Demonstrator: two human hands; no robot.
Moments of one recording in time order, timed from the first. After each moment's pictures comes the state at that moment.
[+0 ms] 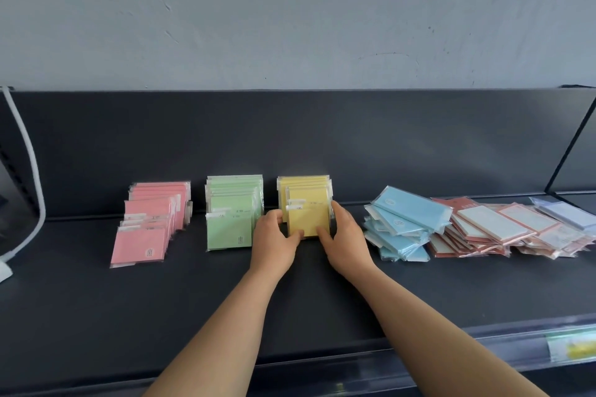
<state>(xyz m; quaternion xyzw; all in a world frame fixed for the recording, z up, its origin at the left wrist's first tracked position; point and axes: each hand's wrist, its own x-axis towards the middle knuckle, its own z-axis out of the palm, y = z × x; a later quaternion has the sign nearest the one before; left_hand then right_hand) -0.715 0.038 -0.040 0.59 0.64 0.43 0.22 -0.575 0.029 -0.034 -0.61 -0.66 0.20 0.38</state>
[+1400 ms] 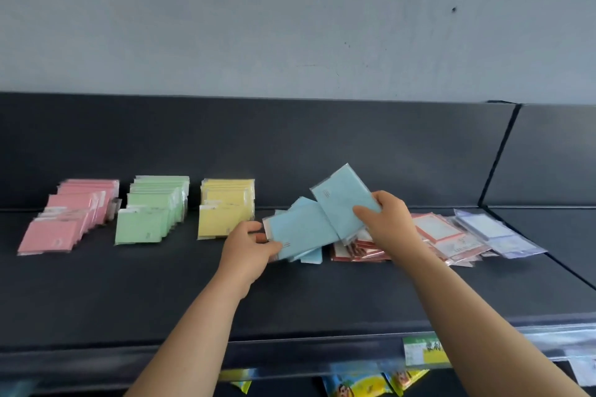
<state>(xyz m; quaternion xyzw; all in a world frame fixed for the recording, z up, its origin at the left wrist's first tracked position) -0.569 -0.021 -0.007 0.46 0.61 0.49 0.41 -0.351 -0.008 0.040 -0.61 -0.59 0.26 0.46</state>
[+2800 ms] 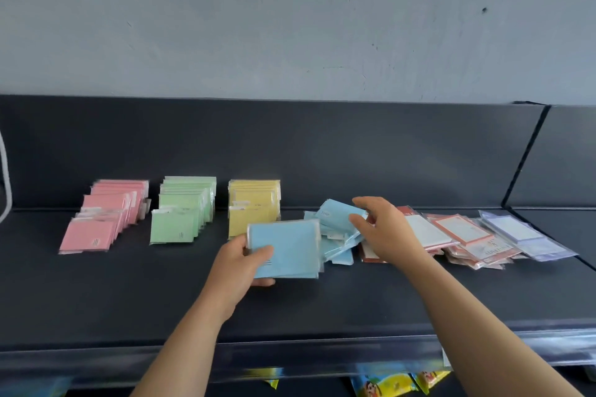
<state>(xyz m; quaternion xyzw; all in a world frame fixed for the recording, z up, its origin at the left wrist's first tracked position) -0.636 -0.052 -0.008 0.48 0.55 0.51 0.45 -0.393 0.001 0.025 -0.61 -0.70 0.15 0.35</state>
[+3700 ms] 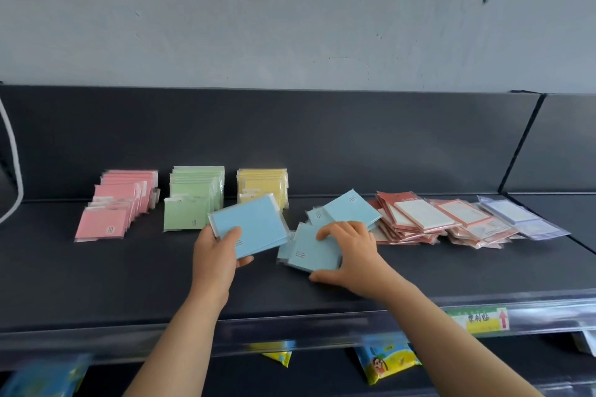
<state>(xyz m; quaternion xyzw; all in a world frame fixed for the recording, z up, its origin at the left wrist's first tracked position) -0.673 -0.061 -0.017 0.36 0.56 0.64 0.40 -0.444 -0.045 -0.019 -0.54 -0.81 0.10 0.20</state>
